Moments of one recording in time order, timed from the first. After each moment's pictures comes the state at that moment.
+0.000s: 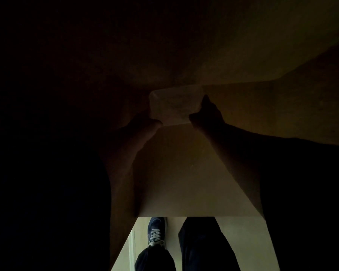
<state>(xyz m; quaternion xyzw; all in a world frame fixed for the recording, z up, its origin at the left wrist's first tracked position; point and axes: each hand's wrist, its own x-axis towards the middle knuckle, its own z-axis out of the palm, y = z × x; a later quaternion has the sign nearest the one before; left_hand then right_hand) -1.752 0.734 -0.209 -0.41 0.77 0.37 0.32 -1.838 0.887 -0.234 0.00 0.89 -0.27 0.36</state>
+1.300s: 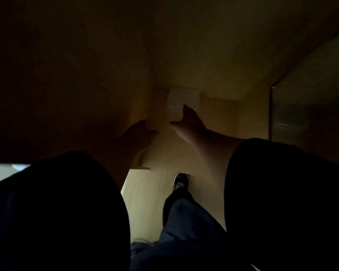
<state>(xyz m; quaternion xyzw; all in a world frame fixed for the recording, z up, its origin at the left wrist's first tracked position) -1.553 0.775 0.074 -0.41 0.81 0.36 0.22 -1.672 0.885 0.029 -0.17 0.87 -0.27 0.37</state>
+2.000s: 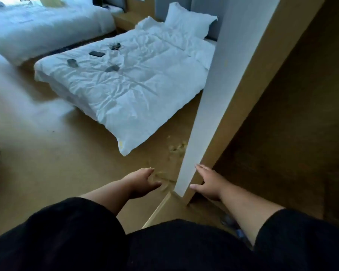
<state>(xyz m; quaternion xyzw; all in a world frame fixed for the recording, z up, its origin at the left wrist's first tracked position) -1.153 0.760 0.156 -0.46 0.81 0.33 0.16 -1.383 0.874 0.156 -0.51 0.78 -0.03 0.36</state>
